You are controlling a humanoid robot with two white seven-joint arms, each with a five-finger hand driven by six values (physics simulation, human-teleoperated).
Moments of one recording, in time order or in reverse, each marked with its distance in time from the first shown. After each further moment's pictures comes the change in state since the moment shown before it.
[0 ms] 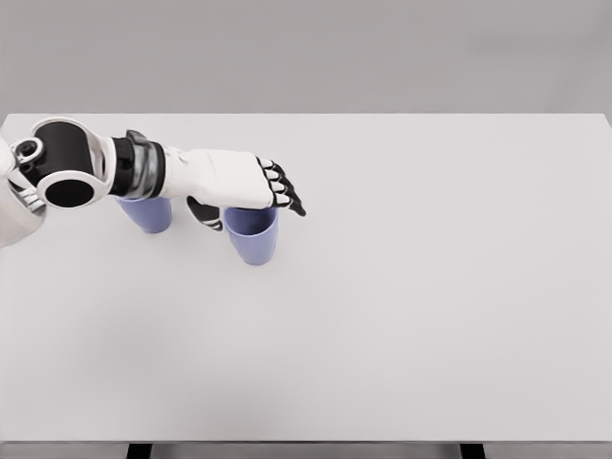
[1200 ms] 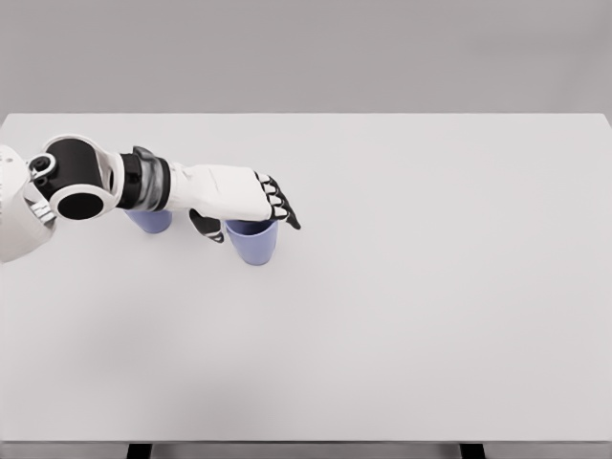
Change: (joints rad) left arm 0.048 -0.015 -0.003 0.030 -0.023 0.004 0.000; right arm 0.000 0.000 0.000 0.000 0.000 0.000 0.000
